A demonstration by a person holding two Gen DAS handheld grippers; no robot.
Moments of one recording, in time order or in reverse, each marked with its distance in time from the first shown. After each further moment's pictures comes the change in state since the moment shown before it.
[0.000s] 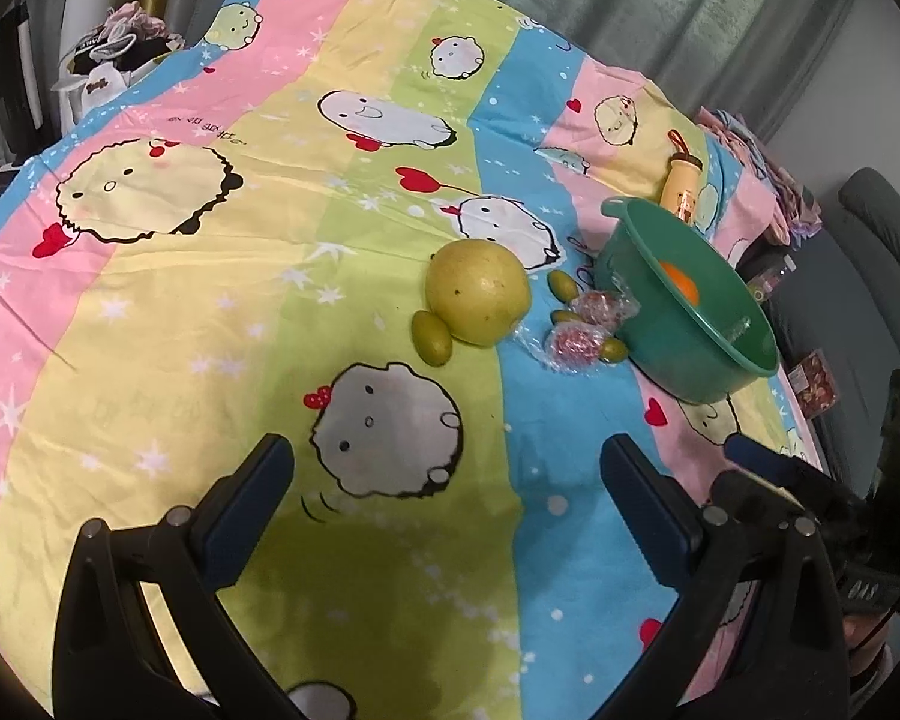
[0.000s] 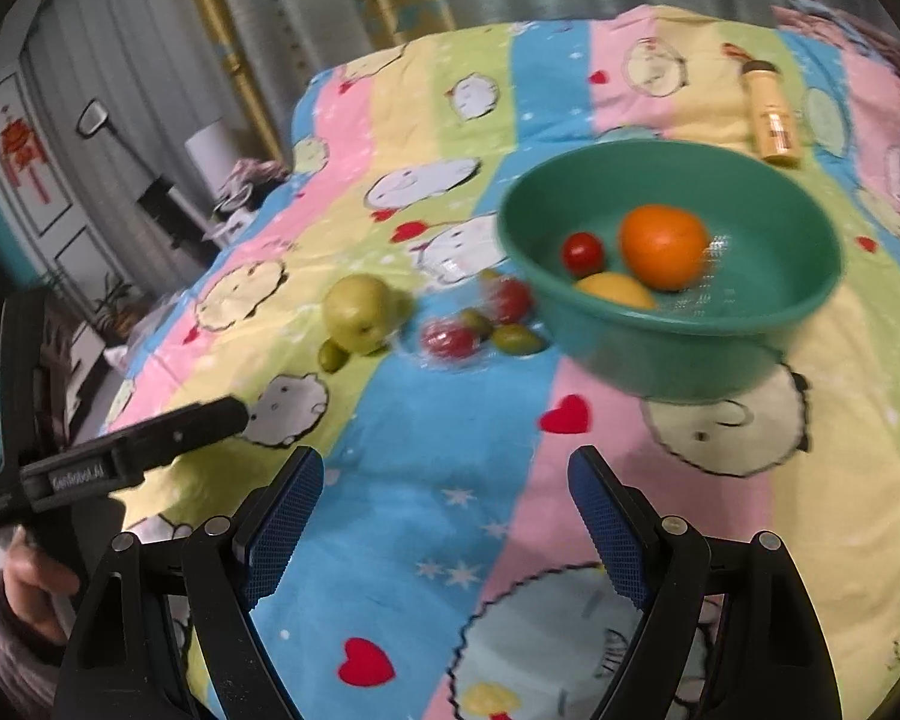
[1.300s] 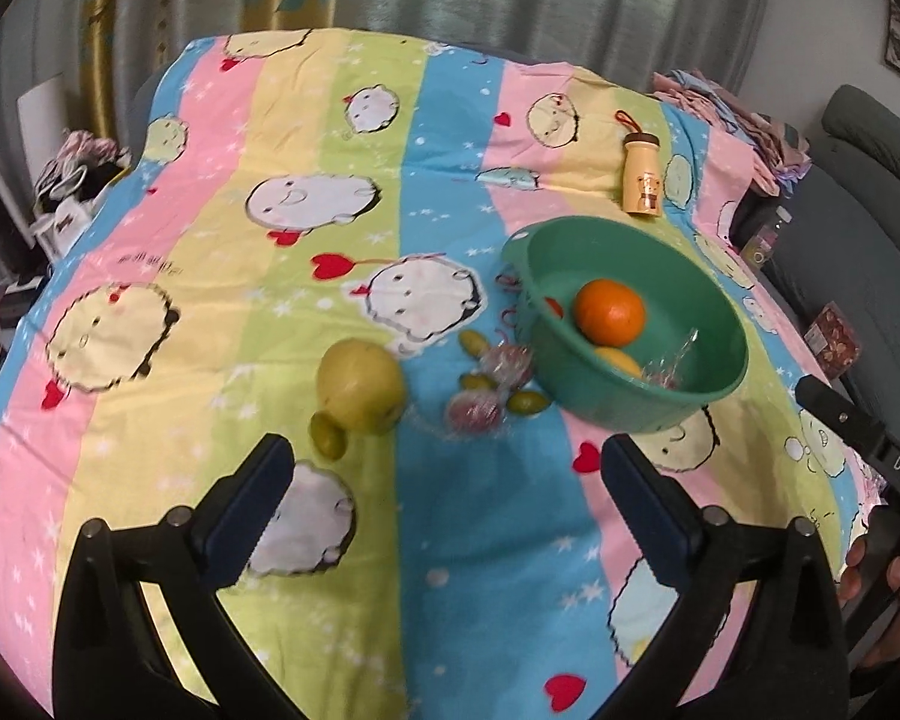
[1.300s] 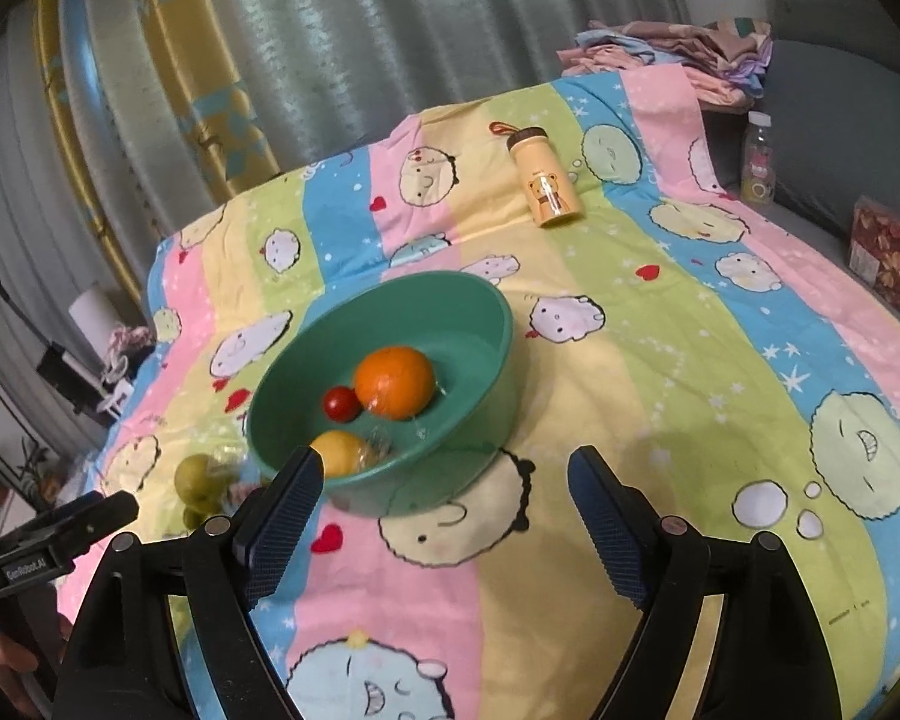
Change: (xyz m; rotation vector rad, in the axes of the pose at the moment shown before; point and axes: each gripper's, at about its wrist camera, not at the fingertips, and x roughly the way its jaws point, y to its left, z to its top) left arm -0.008 -0.097 0.027 0.199 -0.041 0.106; right arm -0.091 -0.106 0.014 0.282 -0.250 -0.275
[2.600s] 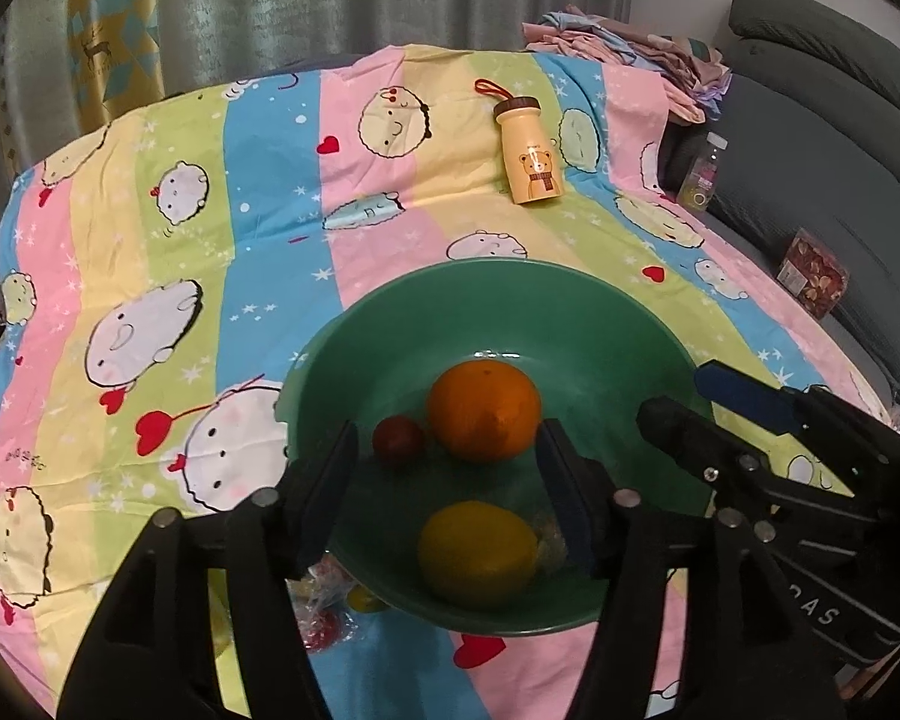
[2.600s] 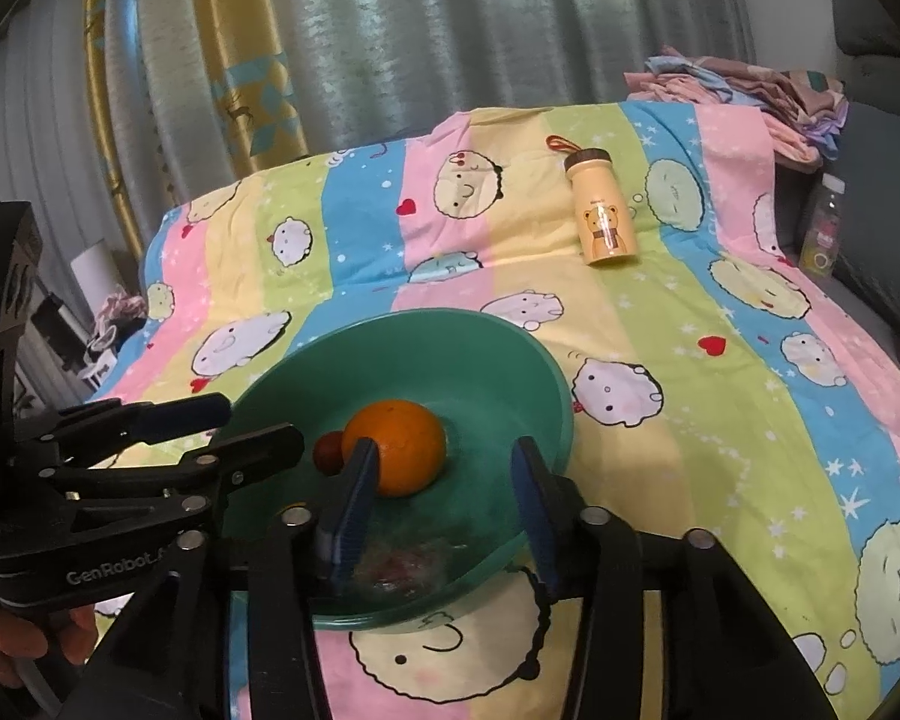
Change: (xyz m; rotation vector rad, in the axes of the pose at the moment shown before) left arm 0.094 -0.113 0.071 0.306 -0.008 -0.088; right arm 0.068 0.007 0.033 -0.144 -0.045 0.014
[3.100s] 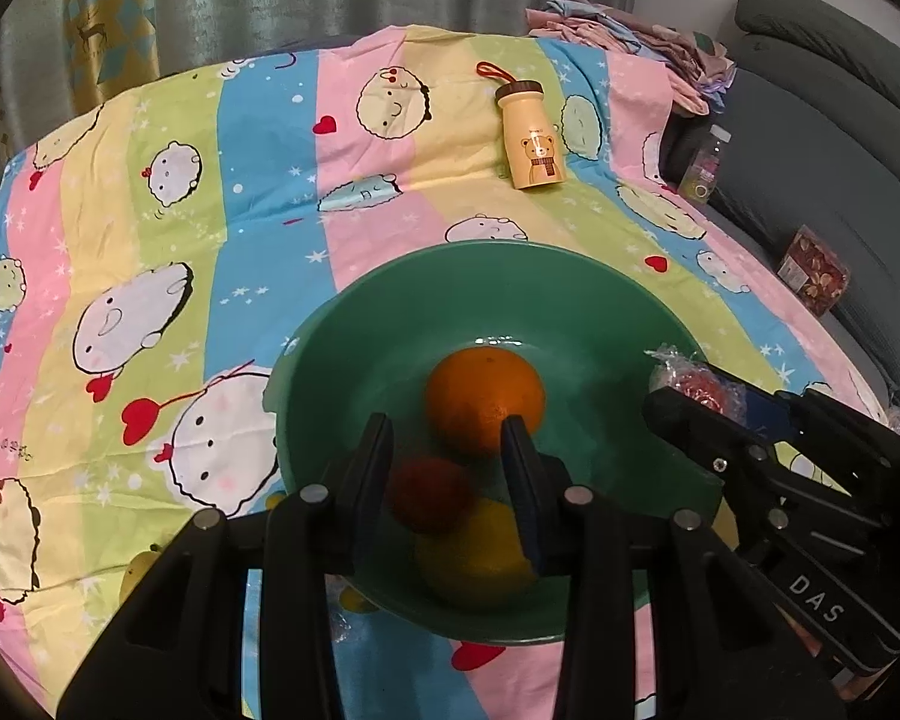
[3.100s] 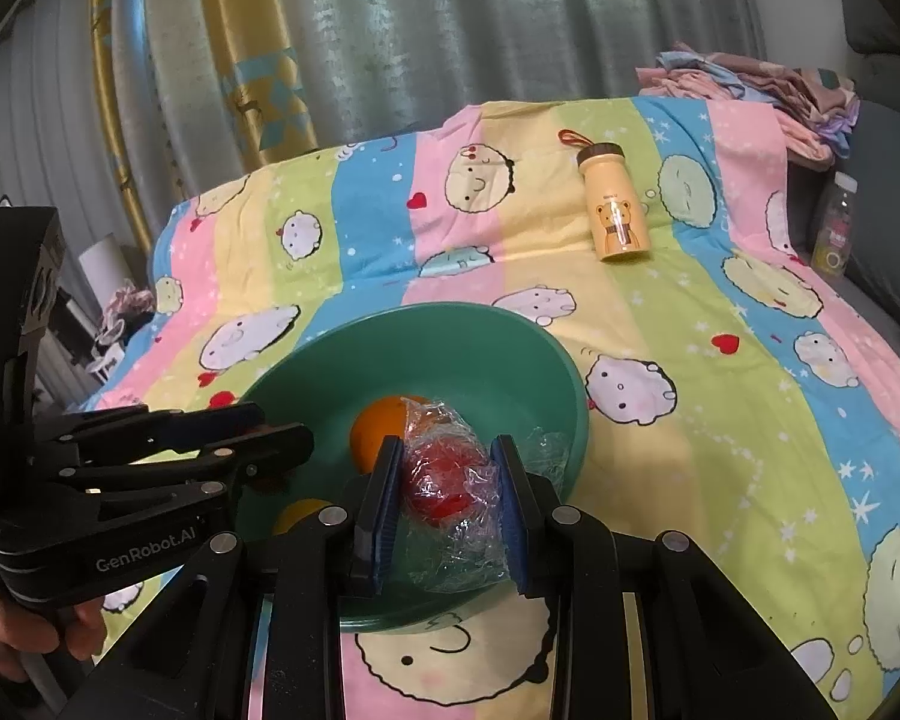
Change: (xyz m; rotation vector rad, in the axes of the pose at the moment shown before) left arm 0.010 0.002 -0.001 -0.017 0.035 -0.023; right arm 0.006 0.000 -0.003 -0.005 0.017 0.031
